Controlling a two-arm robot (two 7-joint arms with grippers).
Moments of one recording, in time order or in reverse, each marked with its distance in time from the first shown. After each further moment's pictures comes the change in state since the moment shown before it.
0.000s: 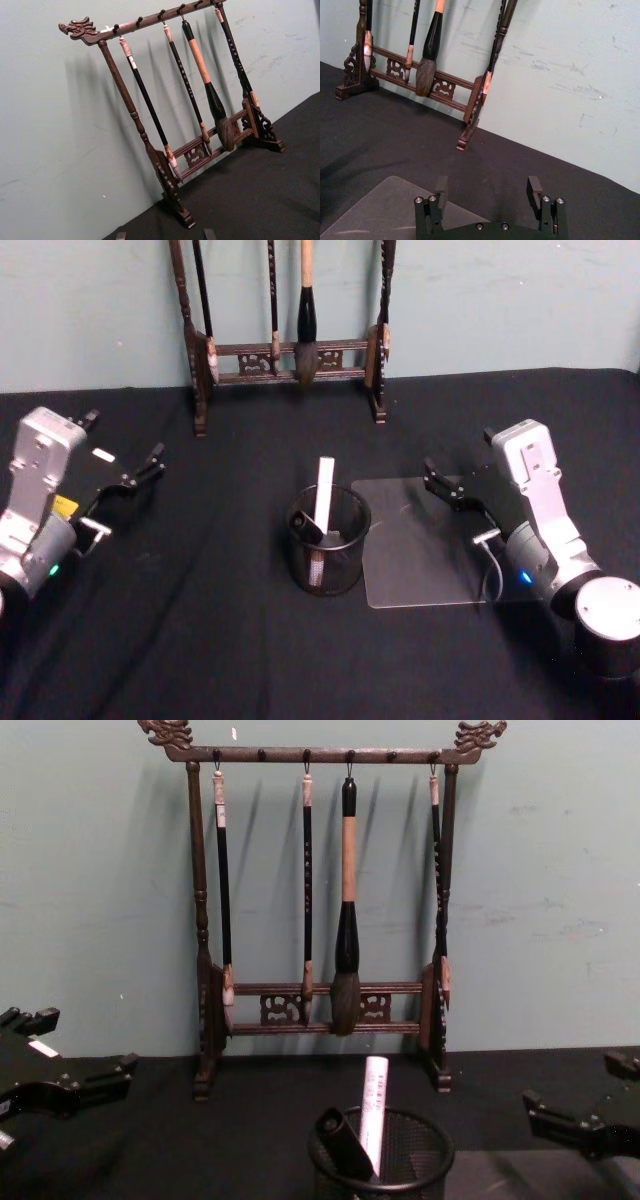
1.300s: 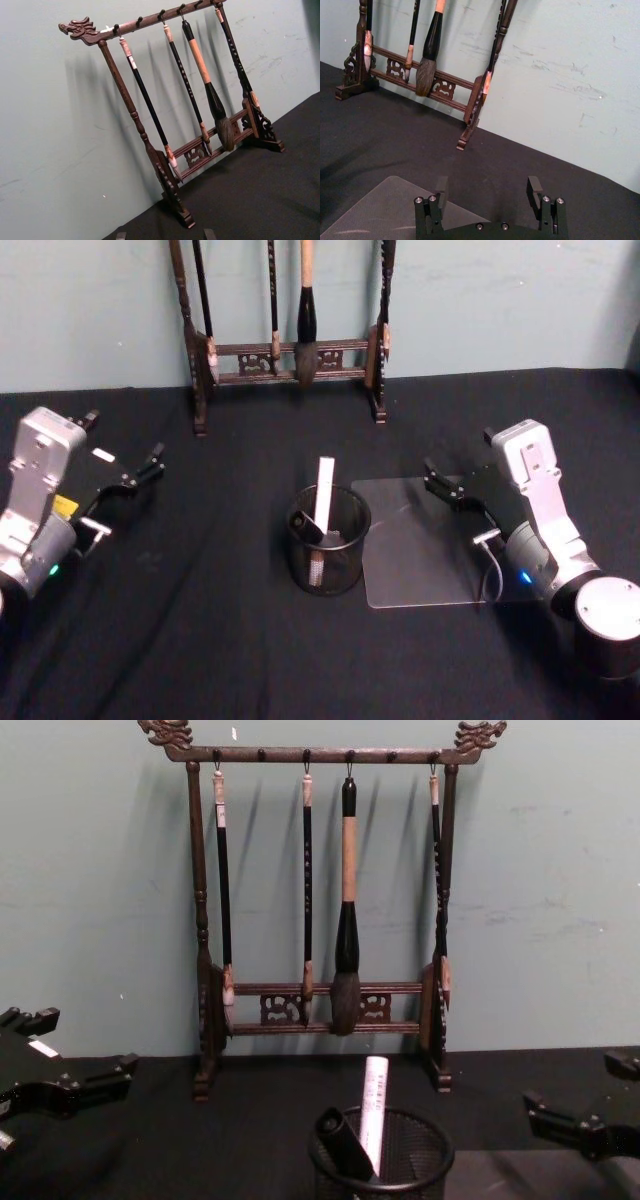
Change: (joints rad) left arm 0.000 0.000 0.000 0.000 0.000 0.000 0.000; right arm 0.000 0.000 0.000 0.000 0.000 0.000 0.000
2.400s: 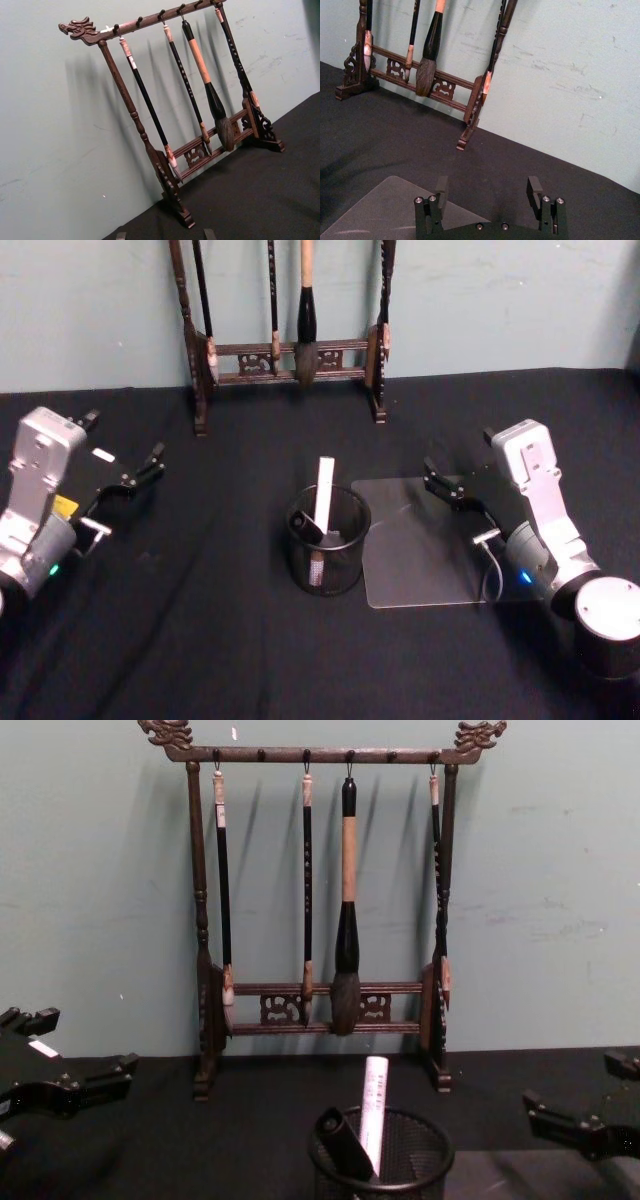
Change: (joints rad) left arm 0.000 0.000 0.000 0.000 0.000 0.000 0.000; right arm 0.000 0.000 0.000 0.000 0.000 0.000 0.000
